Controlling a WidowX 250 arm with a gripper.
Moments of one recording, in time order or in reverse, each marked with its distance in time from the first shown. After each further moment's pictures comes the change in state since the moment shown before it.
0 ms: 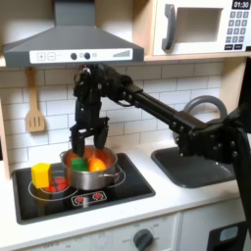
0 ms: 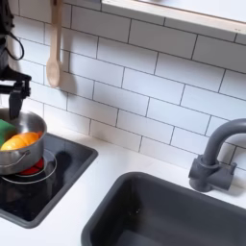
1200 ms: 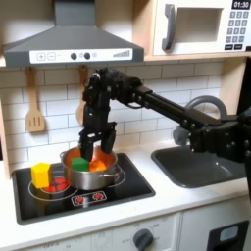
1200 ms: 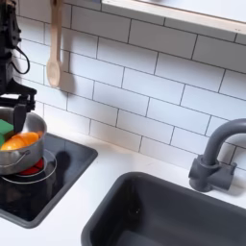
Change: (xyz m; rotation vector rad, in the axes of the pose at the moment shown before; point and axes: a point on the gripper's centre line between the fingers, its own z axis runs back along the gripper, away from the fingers) arm -0.015 -0.009 -0.004 0.018 -0.001 0.036
